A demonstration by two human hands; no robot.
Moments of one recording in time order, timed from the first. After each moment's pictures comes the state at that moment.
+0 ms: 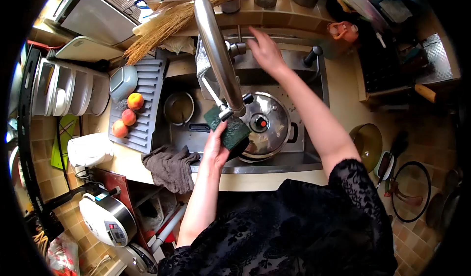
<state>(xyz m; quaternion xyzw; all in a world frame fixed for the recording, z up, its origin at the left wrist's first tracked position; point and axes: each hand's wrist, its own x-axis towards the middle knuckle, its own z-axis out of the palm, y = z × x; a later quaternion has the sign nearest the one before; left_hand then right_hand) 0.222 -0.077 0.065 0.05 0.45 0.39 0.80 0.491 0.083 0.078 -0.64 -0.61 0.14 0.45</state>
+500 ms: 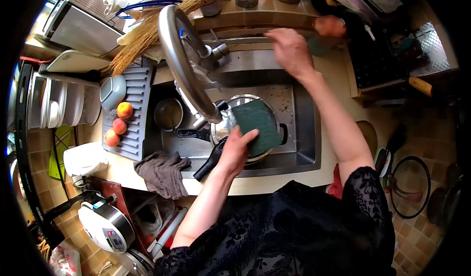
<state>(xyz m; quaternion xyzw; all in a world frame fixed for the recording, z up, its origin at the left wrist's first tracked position) 0.304 -0.104 0.120 0.24 0.42 0.25 0.84 0.589 0.030 0.117 -0.61 -0.71 -0.08 0.35</state>
